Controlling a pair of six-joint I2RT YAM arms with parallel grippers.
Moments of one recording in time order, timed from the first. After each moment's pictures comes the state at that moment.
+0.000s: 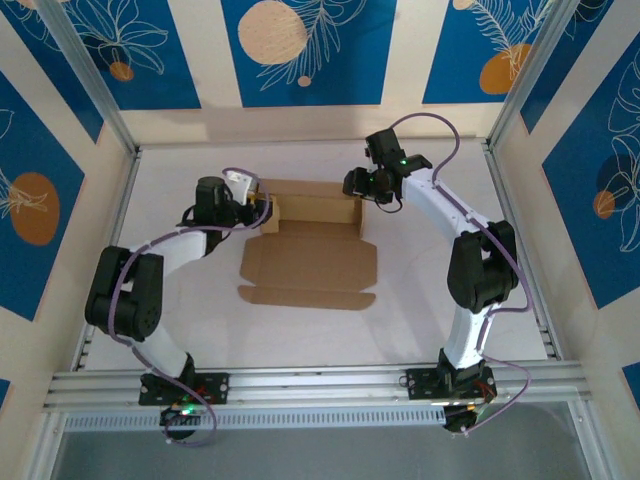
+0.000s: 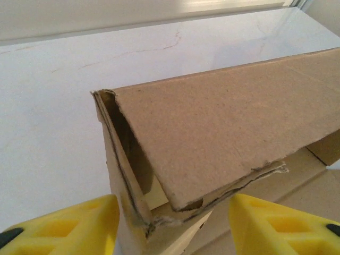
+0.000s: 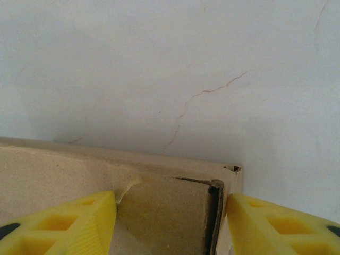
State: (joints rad) left arm -0.24 1.66 0.91 0.26 0.39 -0.04; right arm 0.37 1.85 1.60 -0.73 -0.13 0.51
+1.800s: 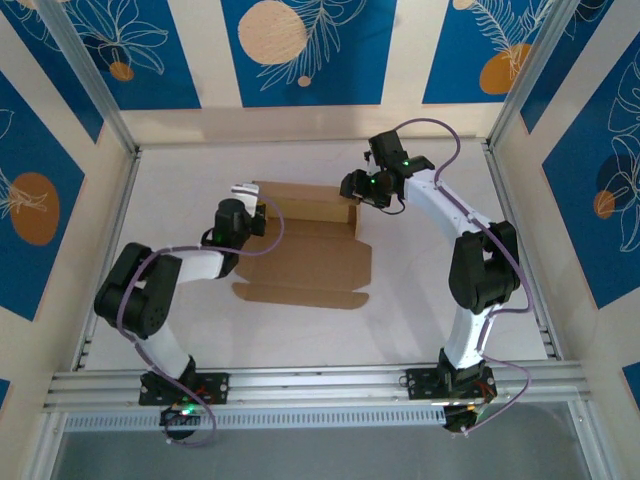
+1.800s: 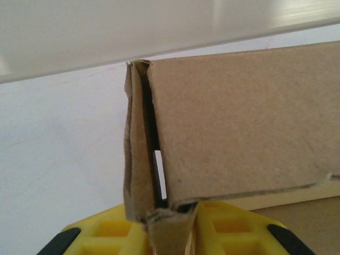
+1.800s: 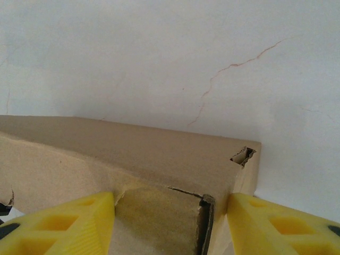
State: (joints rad) left arm -0.38 1.70 0.74 0.60 -0.13 -0.03; right arm 0.36 1.84 1.58 -0.73 -0.25 0.55
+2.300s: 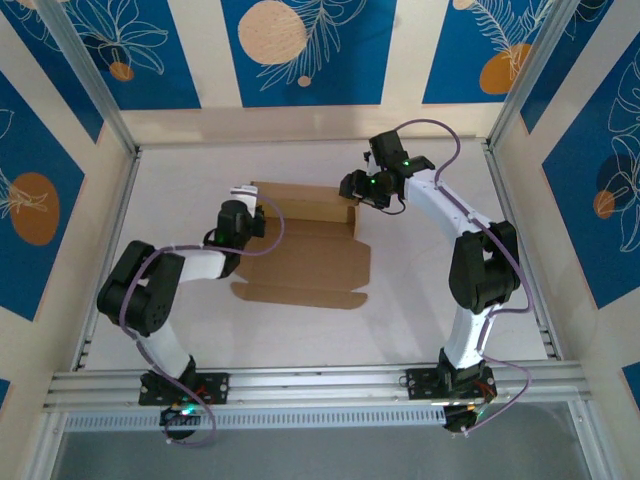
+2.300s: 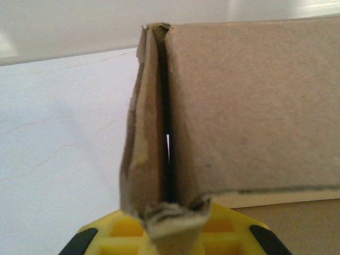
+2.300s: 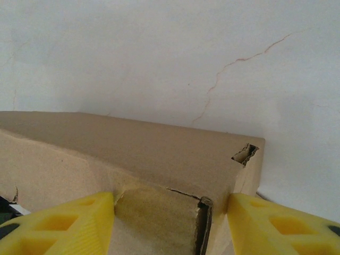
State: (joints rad) left arm -0.39 1.72 0.74 0.58 -0.20 -0.07; right arm 0.36 1.84 1.57 -0.73 -0.28 0.56
